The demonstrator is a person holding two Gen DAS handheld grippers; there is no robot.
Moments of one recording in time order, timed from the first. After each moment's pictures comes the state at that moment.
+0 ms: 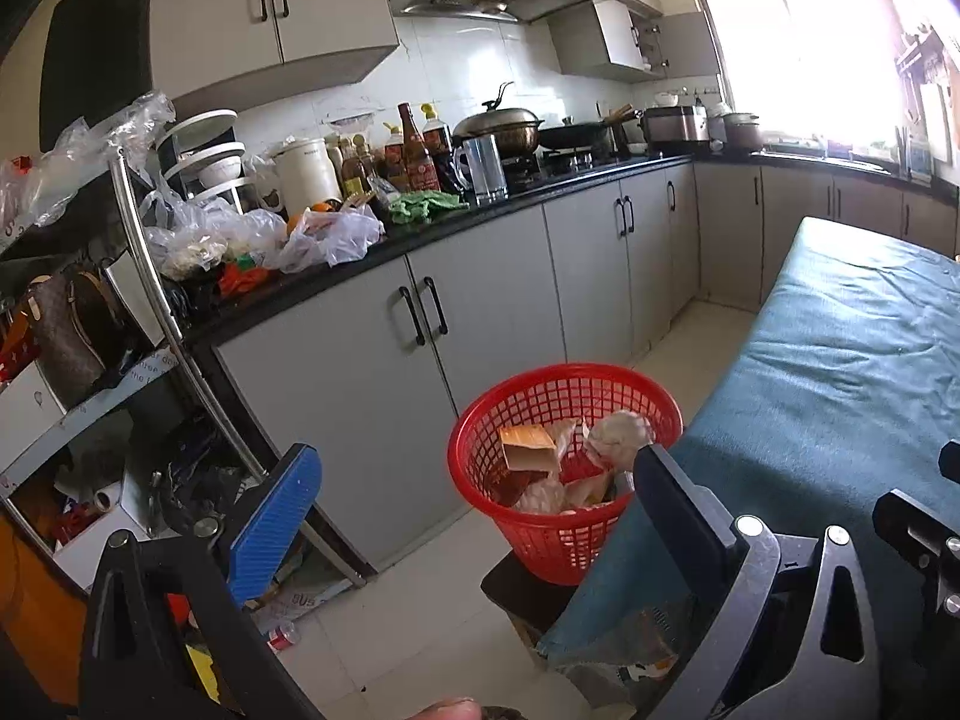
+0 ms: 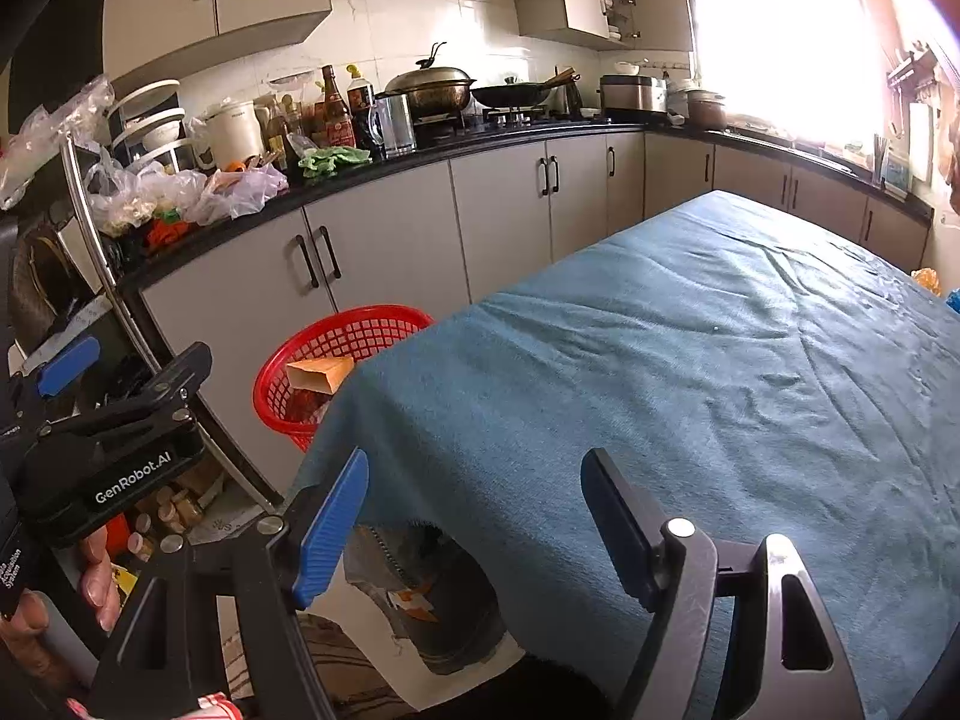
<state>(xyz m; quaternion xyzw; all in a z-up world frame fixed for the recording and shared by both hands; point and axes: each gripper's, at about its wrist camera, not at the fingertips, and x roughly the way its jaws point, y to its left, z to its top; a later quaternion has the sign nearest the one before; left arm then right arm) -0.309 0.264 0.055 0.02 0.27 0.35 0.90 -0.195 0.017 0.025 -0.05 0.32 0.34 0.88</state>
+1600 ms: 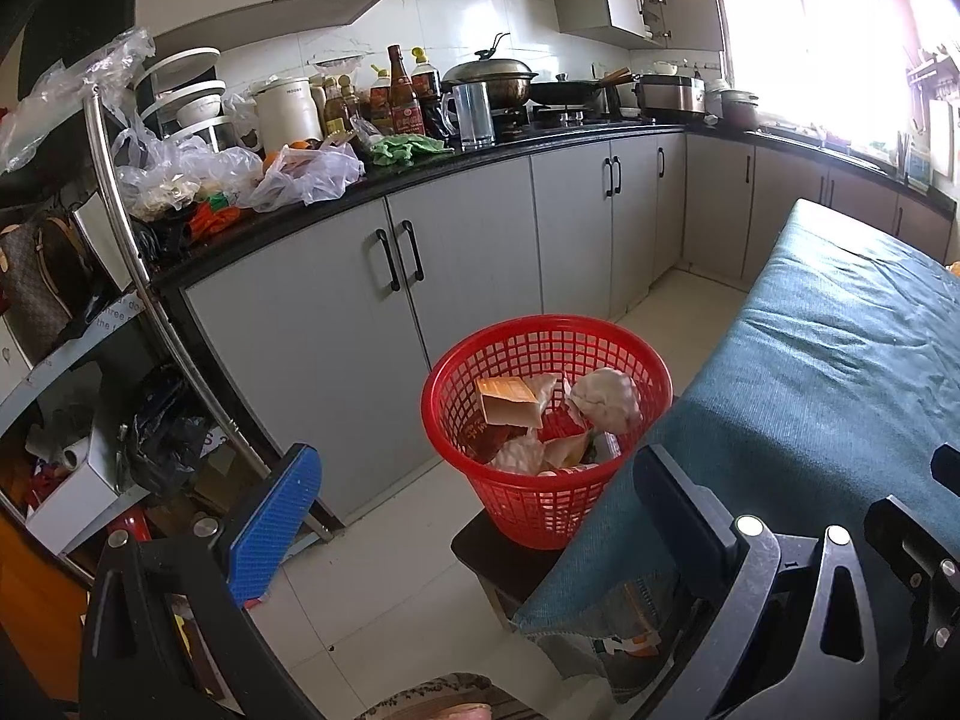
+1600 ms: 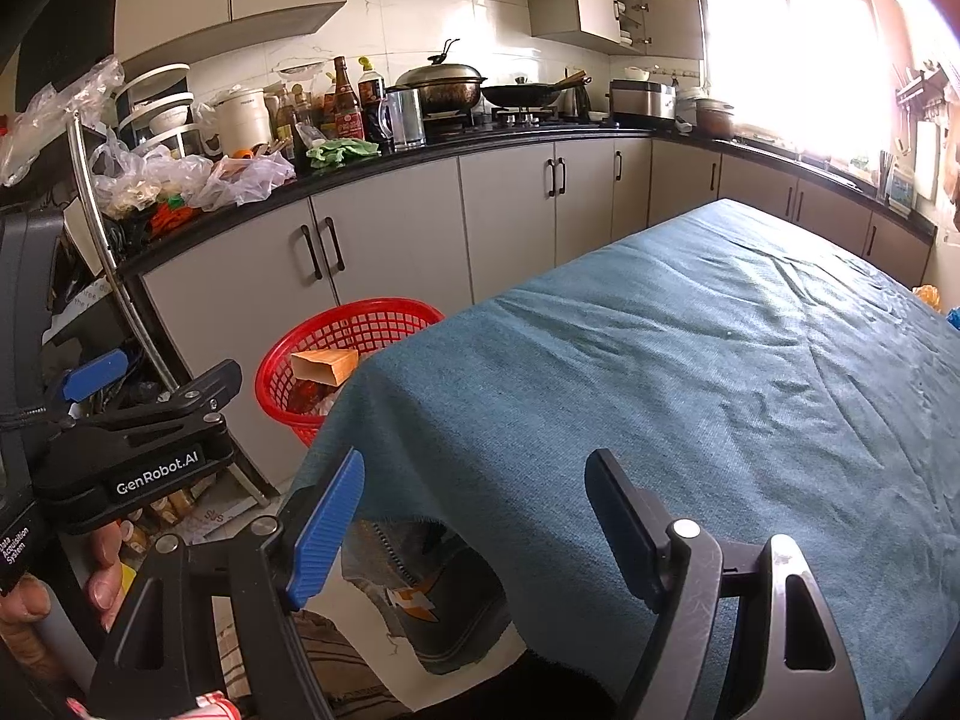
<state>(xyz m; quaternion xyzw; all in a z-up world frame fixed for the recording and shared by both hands) -0.305 0.281 0.037 -0.03 0.31 0.32 0.89 -0.203 0.027 0.024 -0.06 0.31 0.34 0.88</state>
